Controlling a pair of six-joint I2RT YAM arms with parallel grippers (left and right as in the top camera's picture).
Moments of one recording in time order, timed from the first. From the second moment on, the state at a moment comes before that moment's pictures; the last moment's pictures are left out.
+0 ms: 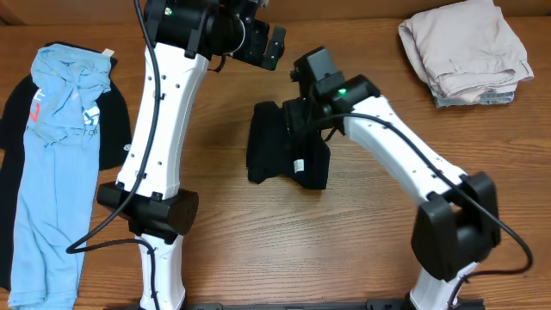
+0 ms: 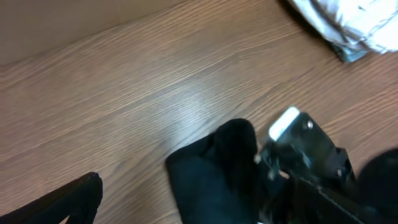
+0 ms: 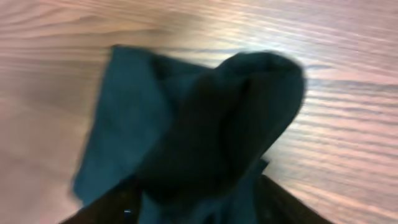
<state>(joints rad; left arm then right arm) -0.31 2.17 2.62 -1.40 0.21 0.02 0.50 1.93 1.61 -0.82 -0.02 0.28</state>
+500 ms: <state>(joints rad) -0.31 2.17 2.62 -1.43 0.08 0.01 0.38 2.01 1.61 -0.65 0.12 0.34</state>
